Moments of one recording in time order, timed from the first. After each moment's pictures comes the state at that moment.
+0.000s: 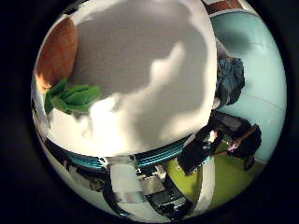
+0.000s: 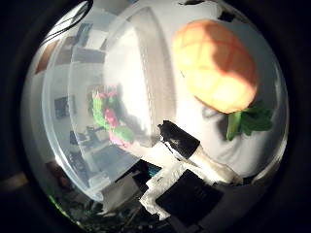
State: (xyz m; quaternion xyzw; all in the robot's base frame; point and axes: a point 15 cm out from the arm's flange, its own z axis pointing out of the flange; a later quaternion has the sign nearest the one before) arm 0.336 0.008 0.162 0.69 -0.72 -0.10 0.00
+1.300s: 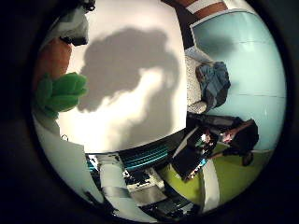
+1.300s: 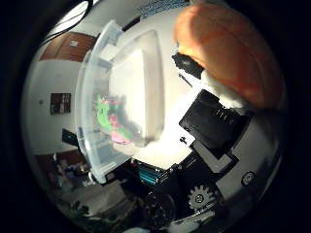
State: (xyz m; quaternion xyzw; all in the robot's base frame) arm 0.335 -0.028 0.300 0.69 -0.72 0.04 -0.06
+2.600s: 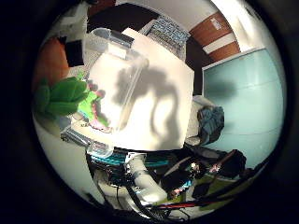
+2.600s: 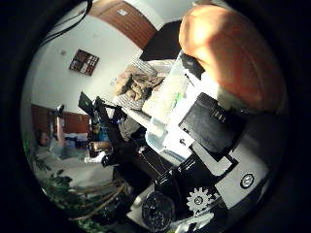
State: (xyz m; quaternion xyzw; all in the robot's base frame) arm 0.348 0.268 0.452 0.82 -0.55 0.04 -0.11
